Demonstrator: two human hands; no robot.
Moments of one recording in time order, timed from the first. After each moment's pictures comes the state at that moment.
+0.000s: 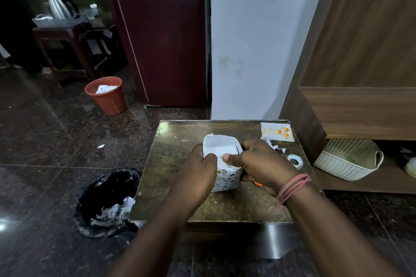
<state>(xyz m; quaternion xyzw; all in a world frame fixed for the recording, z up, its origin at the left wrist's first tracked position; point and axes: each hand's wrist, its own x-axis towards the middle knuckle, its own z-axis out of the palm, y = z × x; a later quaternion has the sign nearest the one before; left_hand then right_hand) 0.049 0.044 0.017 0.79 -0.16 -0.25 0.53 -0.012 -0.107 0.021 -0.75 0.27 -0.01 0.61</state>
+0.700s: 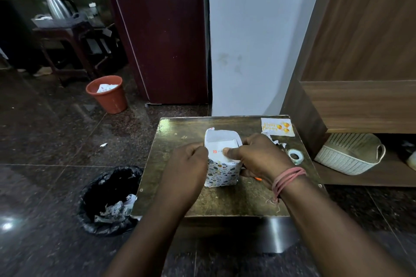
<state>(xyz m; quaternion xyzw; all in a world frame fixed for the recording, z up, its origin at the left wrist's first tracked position) 0.035 0.063 0.039 0.78 -0.16 -0.22 0.57 -0.006 -0.104 0.017 -0.74 0.31 -0.03 0.59</state>
